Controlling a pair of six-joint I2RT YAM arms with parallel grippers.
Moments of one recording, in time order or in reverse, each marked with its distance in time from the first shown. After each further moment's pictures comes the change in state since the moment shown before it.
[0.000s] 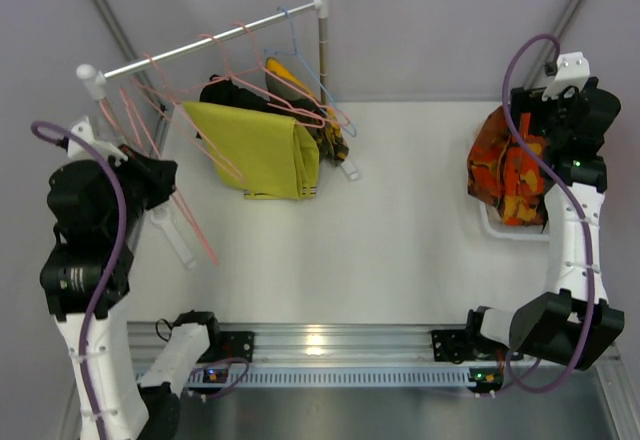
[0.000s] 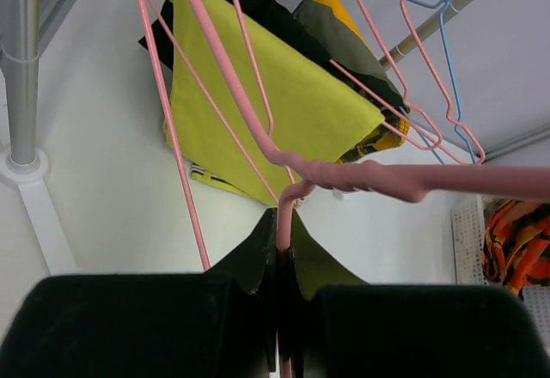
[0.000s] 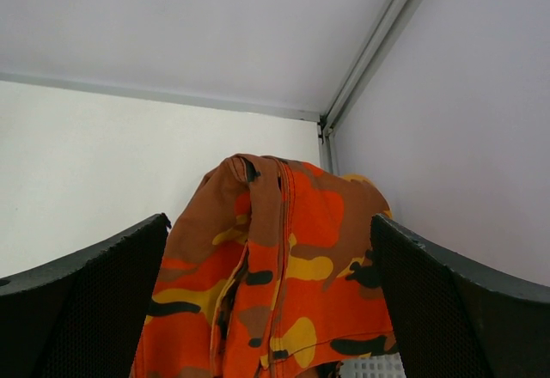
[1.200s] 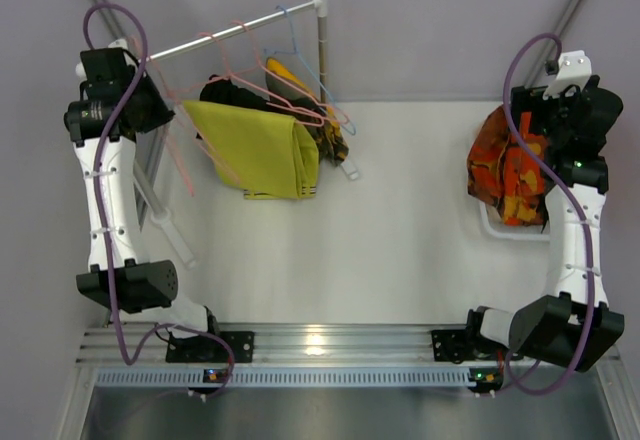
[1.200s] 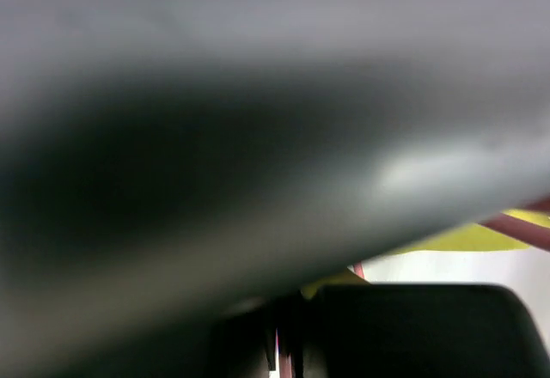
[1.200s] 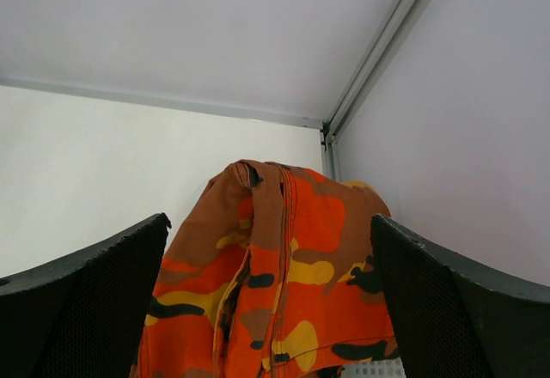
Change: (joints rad) left arm 0.119 0.800 0.540 -0.123 -0.014 0.215; right arm 0.000 -0.009 0.011 -0.004 -0.017 0.004
